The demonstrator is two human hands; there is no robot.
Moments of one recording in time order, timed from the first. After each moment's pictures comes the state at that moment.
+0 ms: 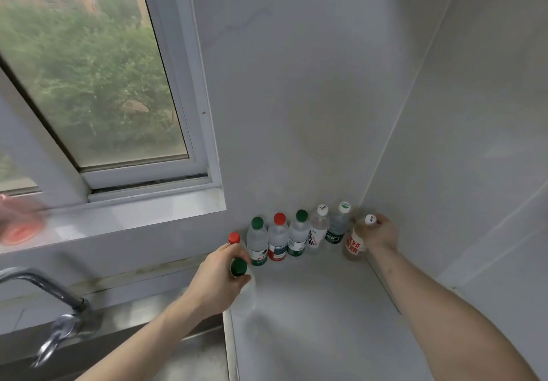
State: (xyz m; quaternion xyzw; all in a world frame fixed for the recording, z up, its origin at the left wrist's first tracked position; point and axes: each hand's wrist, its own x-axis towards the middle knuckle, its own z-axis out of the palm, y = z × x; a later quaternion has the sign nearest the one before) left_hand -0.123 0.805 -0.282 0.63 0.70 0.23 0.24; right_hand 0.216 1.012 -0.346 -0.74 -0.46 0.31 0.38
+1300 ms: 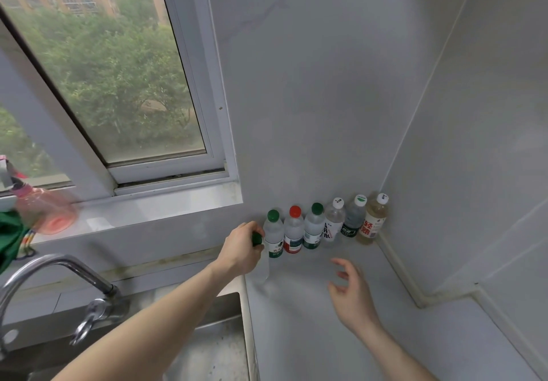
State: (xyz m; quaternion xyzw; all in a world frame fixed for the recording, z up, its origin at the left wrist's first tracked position) left_hand -0.130 0.861 -0.308 0.59 0.75 0.20 0.22; right_hand 0.144 0.846 -0.387 -0.60 -0.61 0.39 0.34
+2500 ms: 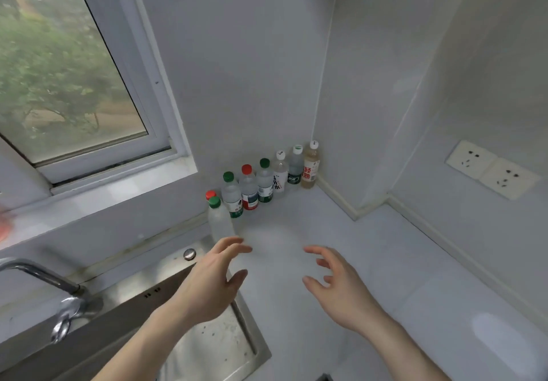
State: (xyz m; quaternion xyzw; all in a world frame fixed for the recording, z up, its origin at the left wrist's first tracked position) left_hand -0.122 0.672 -0.266 0.77 0.57 0.13 0.25; right_hand 0.158 0.640 -0.283 -0.63 -0.61 0.40 0.27
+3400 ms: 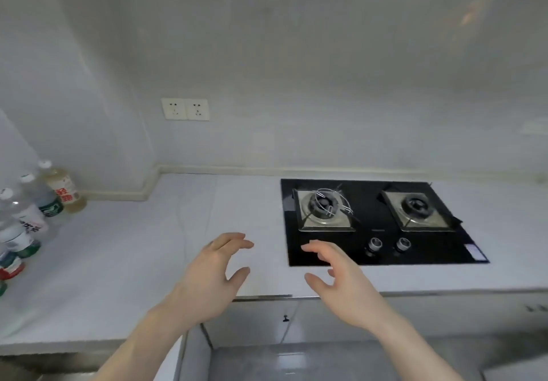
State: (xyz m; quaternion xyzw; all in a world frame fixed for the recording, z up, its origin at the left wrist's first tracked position) left_hand 0.040 0.460 -0.226 0.94 0.11 0.05 0.32; right_hand 0.159 0.208 -0.226 -0.87 -0.29 0.17 0.37
